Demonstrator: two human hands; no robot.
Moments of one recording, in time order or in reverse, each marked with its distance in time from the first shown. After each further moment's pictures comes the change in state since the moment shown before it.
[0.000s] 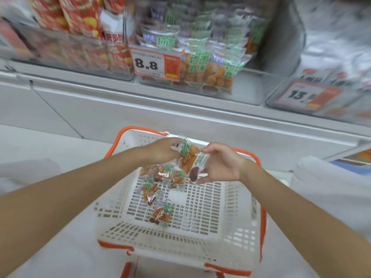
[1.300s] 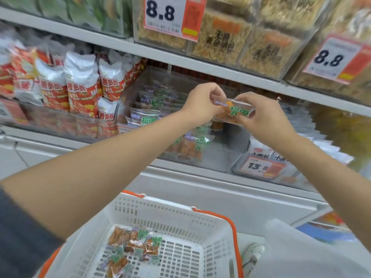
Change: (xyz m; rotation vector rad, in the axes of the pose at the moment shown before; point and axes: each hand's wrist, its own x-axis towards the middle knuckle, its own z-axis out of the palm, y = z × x) left_hand 0.031 0.235 -0.108 -0.200 0.706 0.759; right_hand -0.151 -0.212 0.064 -1.768 1.183 -1.002
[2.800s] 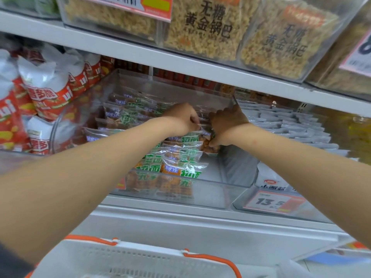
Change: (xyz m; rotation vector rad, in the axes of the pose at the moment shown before) left_hand 0.090 -0.087 0.022 0.518 -0.318 -0.100; right_hand 0.106 0.052 0.103 -0.824 -0.551 0.028
